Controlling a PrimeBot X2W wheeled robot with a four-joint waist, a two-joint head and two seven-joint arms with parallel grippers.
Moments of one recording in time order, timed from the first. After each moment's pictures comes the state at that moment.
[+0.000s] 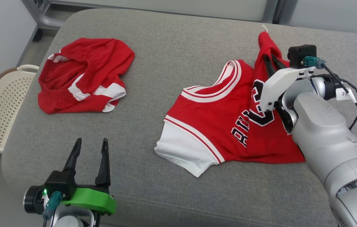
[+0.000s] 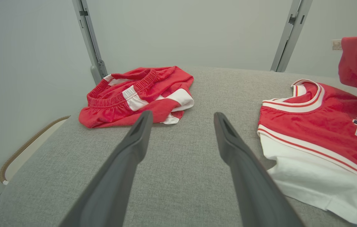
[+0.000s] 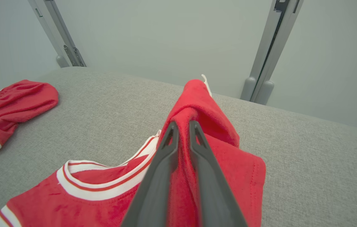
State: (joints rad) left arm -0.09 0.05 -0.07 0.25 -0.14 -0.08 -0.26; right arm -1.03 -0.10 0.37 1.27 0.36 0.13 -0.26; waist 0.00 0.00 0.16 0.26
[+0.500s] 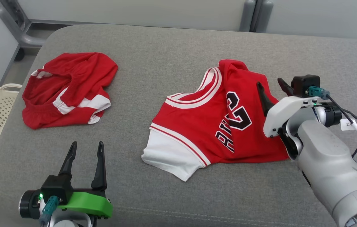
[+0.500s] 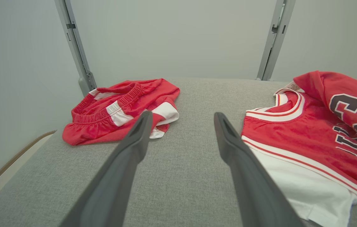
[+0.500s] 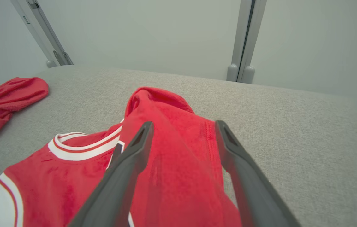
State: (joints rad) left arm -0.07 0.05 -0.05 0.23 -0.12 -0.08 -0.26; right arm -0.83 -0.15 0.42 1.09 0.47 0.13 -0.26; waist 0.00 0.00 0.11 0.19
